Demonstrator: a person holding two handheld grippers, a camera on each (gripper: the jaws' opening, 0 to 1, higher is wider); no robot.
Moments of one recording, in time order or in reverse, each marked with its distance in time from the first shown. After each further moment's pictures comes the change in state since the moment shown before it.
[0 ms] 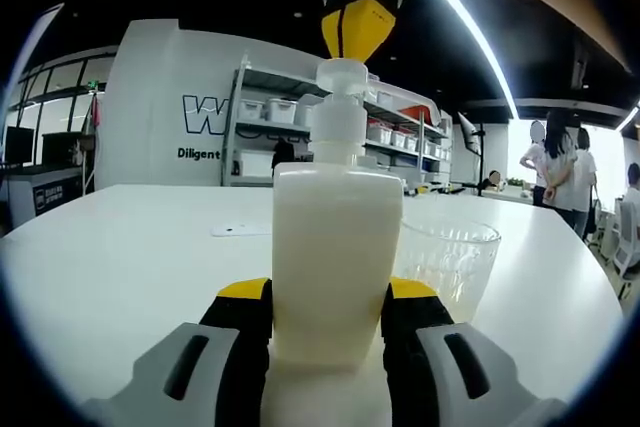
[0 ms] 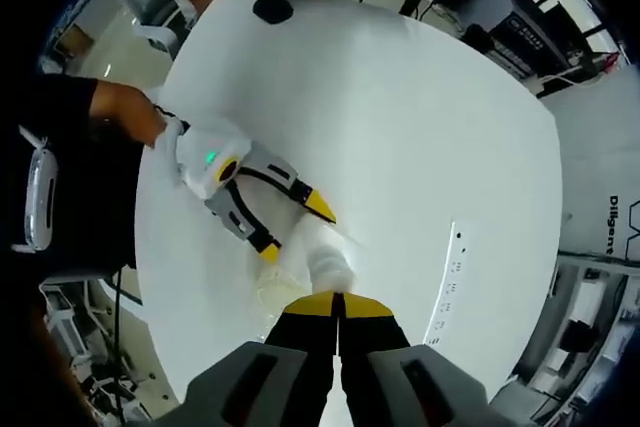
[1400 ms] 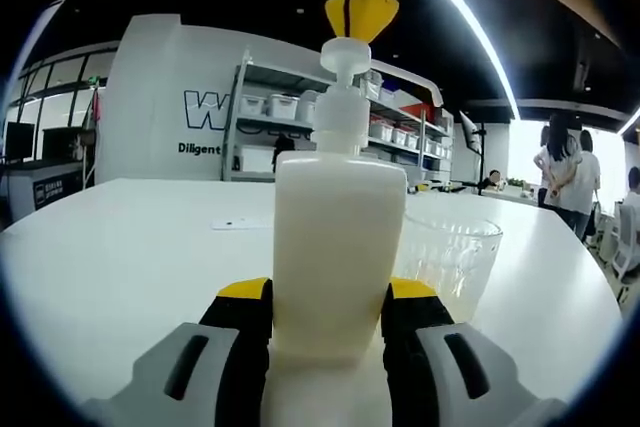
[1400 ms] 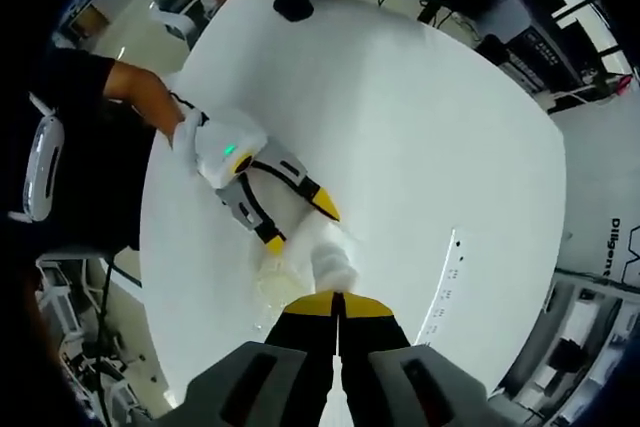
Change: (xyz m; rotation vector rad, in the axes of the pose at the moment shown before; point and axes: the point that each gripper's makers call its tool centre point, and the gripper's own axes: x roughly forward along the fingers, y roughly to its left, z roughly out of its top) left arm -0.003 -0.001 -0.004 -0.016 0.017 0.001; right arm -0.007 0.001 0.002 -0.091 0.020 0.021
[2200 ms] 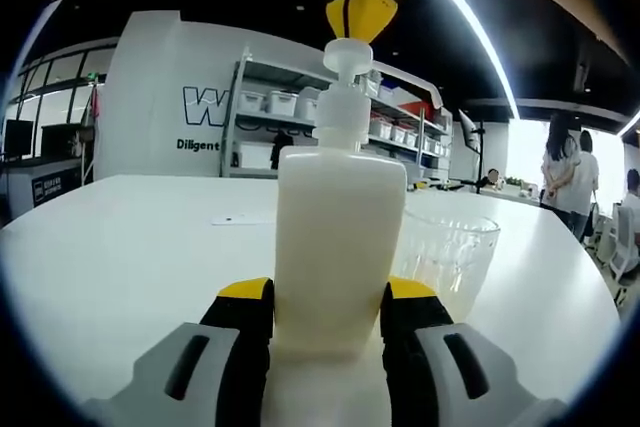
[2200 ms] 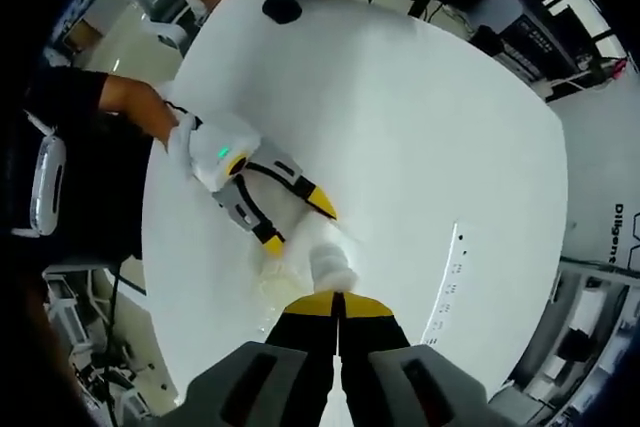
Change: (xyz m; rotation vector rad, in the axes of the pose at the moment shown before) left arm 0.000 0.000 -0.003 -0.006 0.017 -0.006; right arm 0.003 0.001 -0.003 0.049 0.009 0.005
